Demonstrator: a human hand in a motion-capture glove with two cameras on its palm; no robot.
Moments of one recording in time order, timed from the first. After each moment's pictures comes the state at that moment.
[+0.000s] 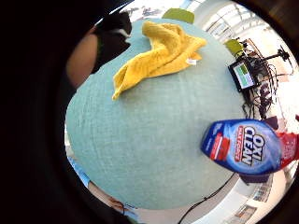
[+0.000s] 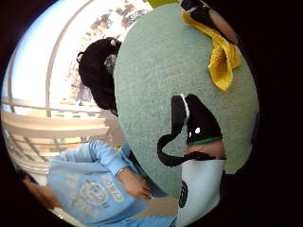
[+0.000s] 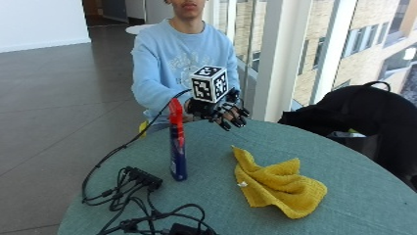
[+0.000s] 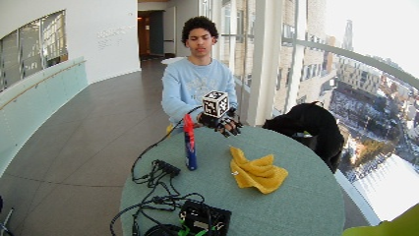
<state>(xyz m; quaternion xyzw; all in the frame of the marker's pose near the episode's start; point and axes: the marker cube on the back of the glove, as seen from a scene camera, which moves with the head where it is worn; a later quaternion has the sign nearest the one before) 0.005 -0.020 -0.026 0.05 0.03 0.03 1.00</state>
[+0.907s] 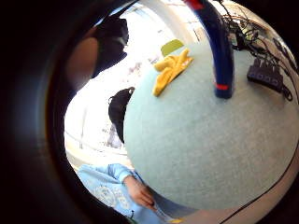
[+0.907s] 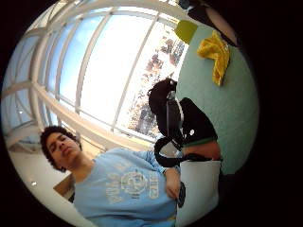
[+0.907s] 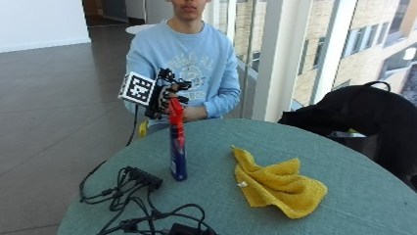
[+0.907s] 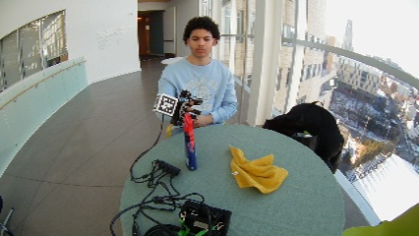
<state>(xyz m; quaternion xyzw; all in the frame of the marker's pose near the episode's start) 0.057 0.132 -0.064 0.28 -0.33 0.09 0.90</state>
